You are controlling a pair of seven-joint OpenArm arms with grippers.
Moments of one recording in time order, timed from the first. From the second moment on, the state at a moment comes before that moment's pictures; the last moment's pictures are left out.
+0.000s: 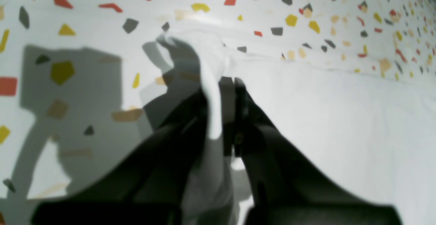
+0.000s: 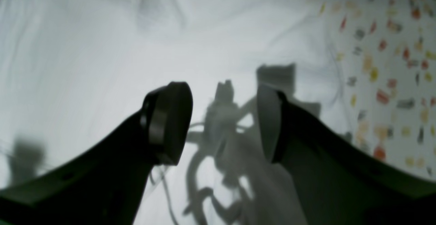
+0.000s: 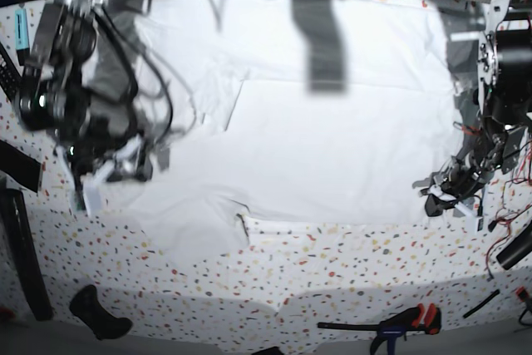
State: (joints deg) left arm -37.4 -20.0 1.1 14.9 -22.0 -38.1 3.3; right arm 4.5 14.7 17.8 102.0 26.1 26.1 -62.5
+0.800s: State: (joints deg) left arm -37.1 -20.0 1.2 16.6 -21.6 -38.0 3.9; right arm 41.0 24.4 -5.0 39.8 8.3 33.3 -42.9
